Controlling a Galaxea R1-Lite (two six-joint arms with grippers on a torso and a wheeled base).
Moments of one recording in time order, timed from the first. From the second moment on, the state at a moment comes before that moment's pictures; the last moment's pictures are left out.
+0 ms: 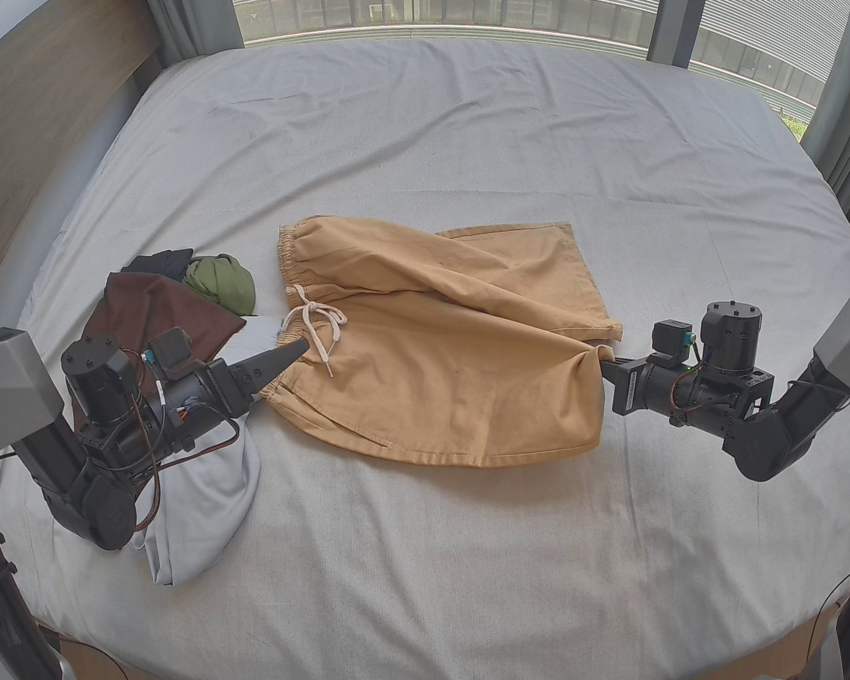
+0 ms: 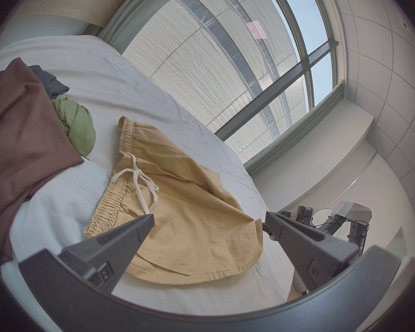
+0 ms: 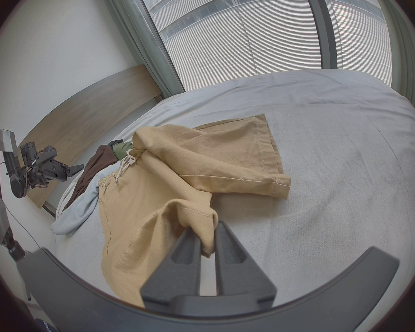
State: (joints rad) left arm -0.16 2.03 -0.52 -1.54 -0.57 -0.58; right arm 0.25 2.07 -0.80 -0.99 0.27 0.07
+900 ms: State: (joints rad) left arm -0.17 2.21 -0.54 -1.54 -0.57 -0.49; right arm 0.23 2.08 -0.78 -1.00 0.25 0.03
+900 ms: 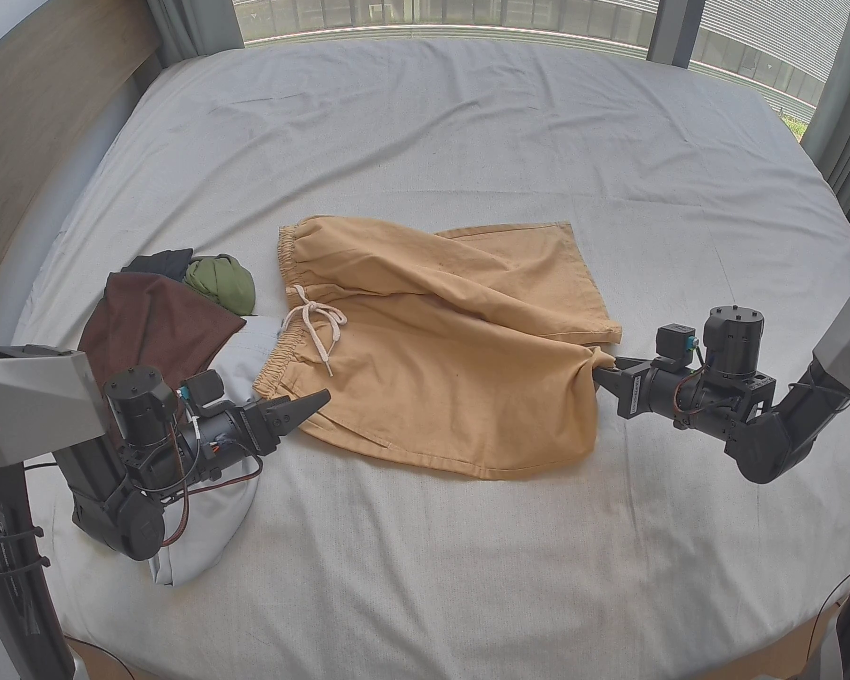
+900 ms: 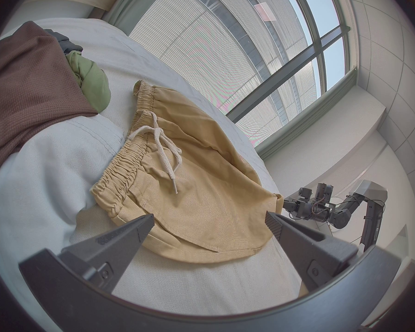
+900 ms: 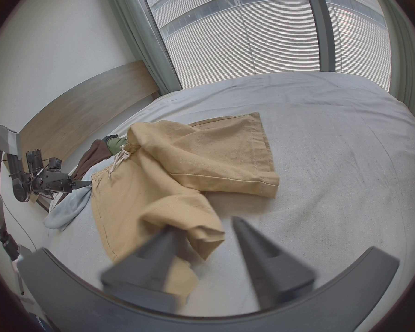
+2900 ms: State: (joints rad) left arm -0.16 2.20 -0.54 -1.55 -0.57 -0.49; right arm 0.24 2.01 -0.53 -1.19 0.32 0.27
